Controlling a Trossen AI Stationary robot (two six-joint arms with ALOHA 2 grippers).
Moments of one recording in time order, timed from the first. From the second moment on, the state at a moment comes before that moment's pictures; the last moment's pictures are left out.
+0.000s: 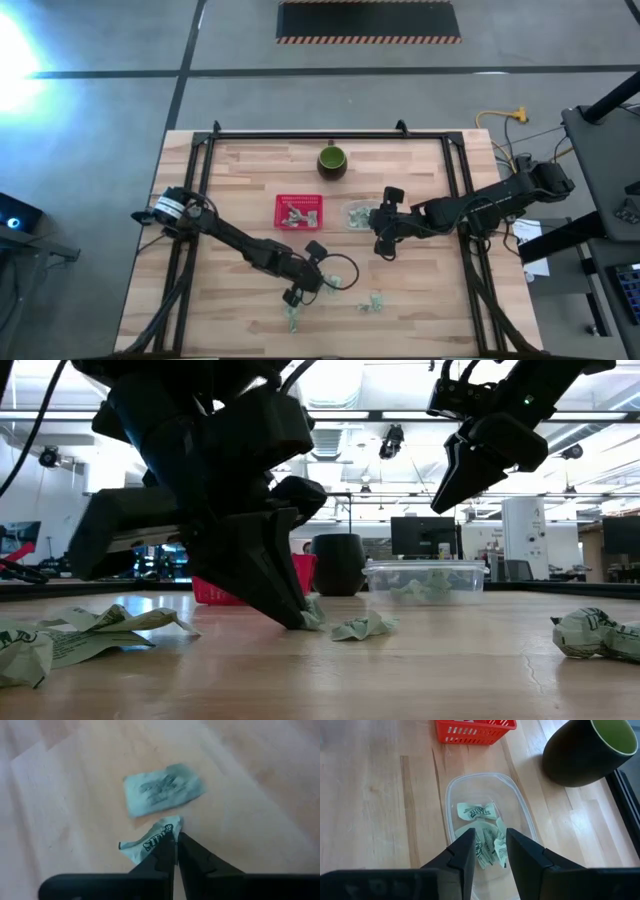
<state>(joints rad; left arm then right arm) -0.36 1.90 1.04 0.00 -0.11 0.25 0.23 1.37 0.83 -0.47 0.49 0.21</state>
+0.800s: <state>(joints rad) -0.25 1.51 0.96 -0.35 -0.55 0.25 0.23 1.37 0.83 -0.47 0.49 0.22</state>
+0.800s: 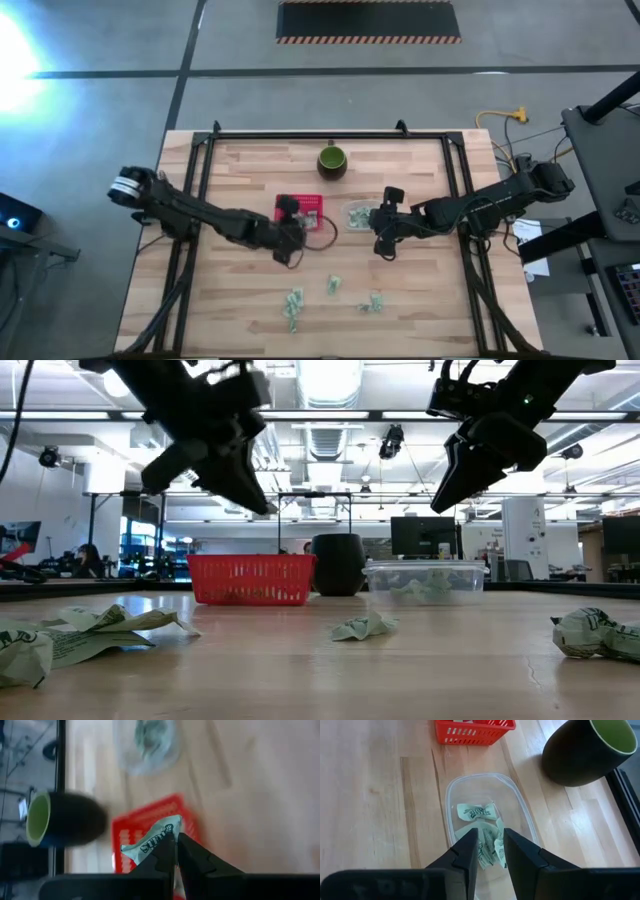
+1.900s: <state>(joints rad) -0.06 1.46 0.78 -0.19 -0.48 0.24 0.22 1.37 0.83 -0.46 0.49 0.22</state>
